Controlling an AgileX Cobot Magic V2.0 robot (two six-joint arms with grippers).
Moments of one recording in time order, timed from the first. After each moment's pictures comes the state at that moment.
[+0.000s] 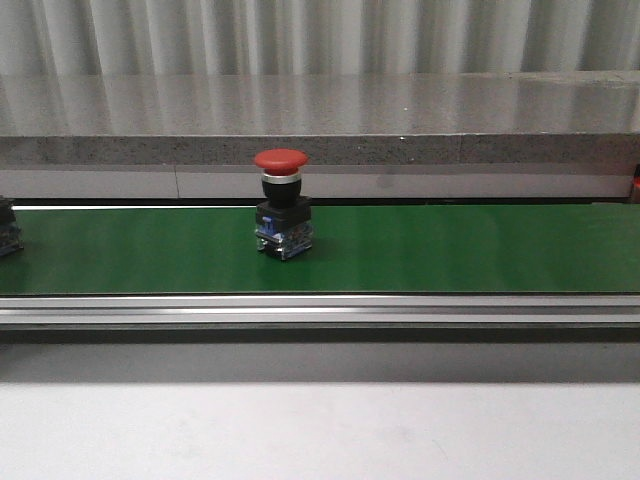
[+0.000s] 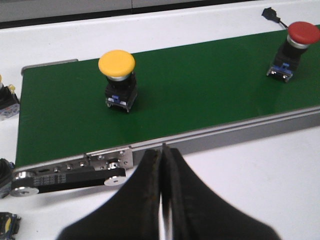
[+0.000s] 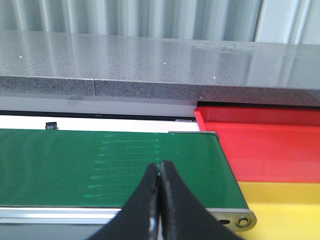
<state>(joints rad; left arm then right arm) -0.08 0.55 -0.60 -0.24 0.75 0.22 -0.08 -0.01 0.03 -0.02 0.07 0.04</state>
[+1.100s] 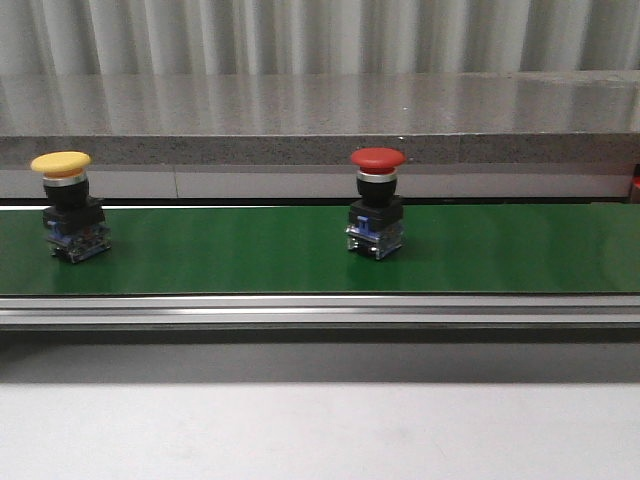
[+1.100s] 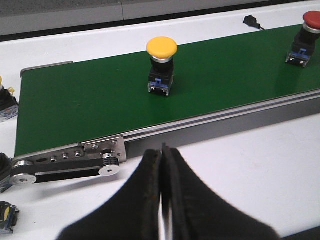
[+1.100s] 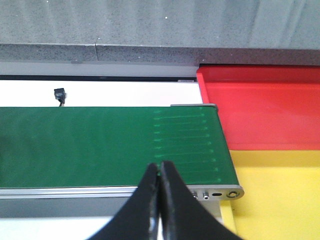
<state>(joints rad) -0.08 0.32 -0.55 -0.24 0.84 0.22 -0.08 0.25 -0.43 0.02 0.57 0.04</state>
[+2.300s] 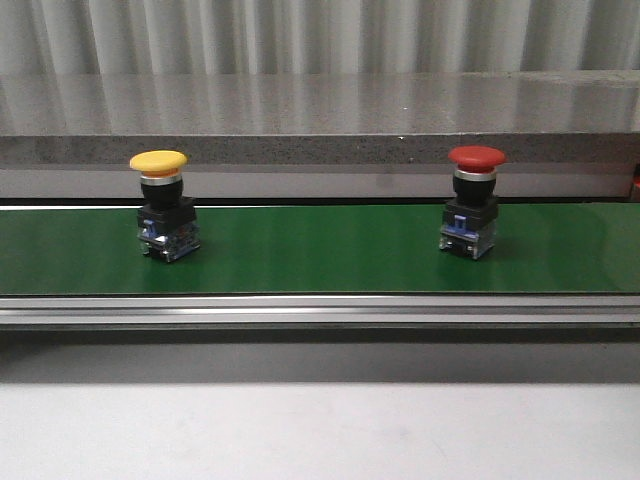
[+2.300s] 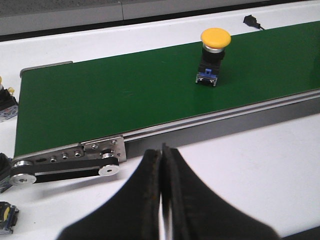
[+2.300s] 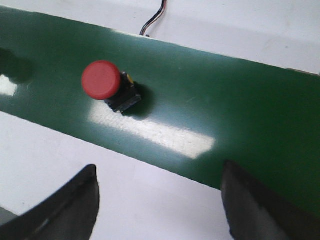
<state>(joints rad) -0.08 0.32 -0.55 -0.24 0.84 0.22 -0.01 1.24 -1.17 0.37 1.05 -0.30</state>
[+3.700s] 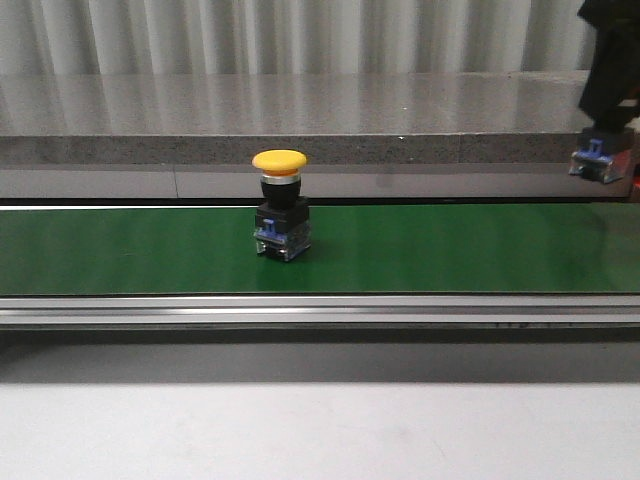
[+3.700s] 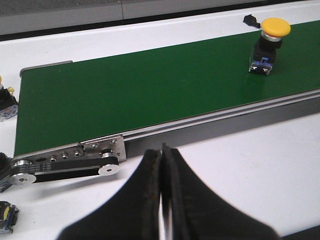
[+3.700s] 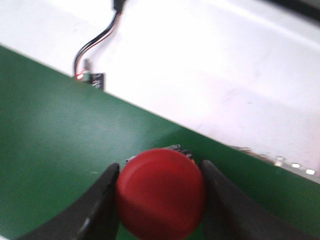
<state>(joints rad) -0.08 0.32 -0.55 -0.24 0.84 0.22 -0.05 1.58 -1.31 0.28 0.85 -0.43</state>
